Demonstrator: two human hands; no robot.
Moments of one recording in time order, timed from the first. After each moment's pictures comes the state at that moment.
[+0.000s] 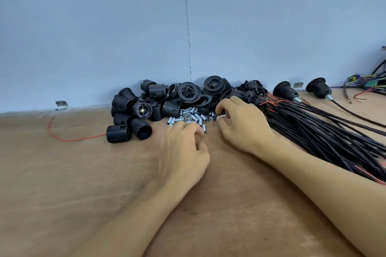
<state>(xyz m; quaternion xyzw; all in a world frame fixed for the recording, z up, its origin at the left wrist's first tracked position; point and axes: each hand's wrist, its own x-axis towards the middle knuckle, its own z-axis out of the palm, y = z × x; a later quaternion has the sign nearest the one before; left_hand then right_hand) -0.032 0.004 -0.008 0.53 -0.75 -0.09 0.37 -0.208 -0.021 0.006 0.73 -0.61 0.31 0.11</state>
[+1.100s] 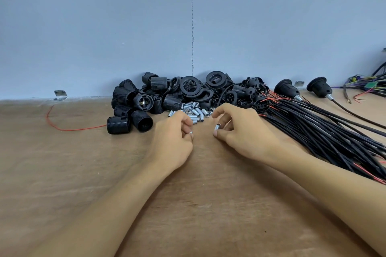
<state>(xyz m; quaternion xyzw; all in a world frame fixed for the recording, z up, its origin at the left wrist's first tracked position) -0.009 -0.015 -0.004 0.53 -0.73 -0.19 0.39 -0.194 0.010 0.013 0.71 -0.62 0.32 -0.11</state>
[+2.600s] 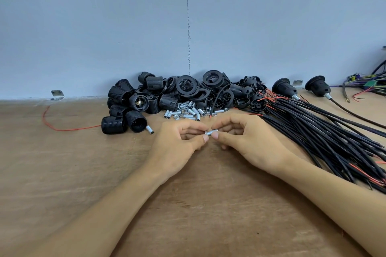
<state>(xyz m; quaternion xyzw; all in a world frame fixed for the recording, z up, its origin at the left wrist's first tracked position) -0.018 -0.001 -0.009 0.41 -0.68 -0.42 0.43 -0.204 0.034 0.004 0.65 -0.52 0.47 -0.31</state>
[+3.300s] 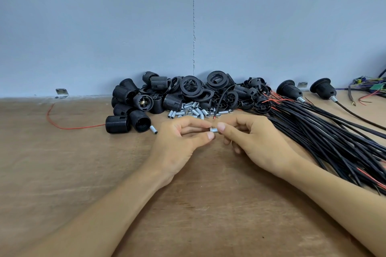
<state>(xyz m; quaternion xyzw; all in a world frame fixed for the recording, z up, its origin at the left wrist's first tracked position) -0.015 0.001 -0.006 0.36 -0.62 -0.51 0.47 -0.203 0.037 0.008 0.66 -0.52 0.46 -0.28</state>
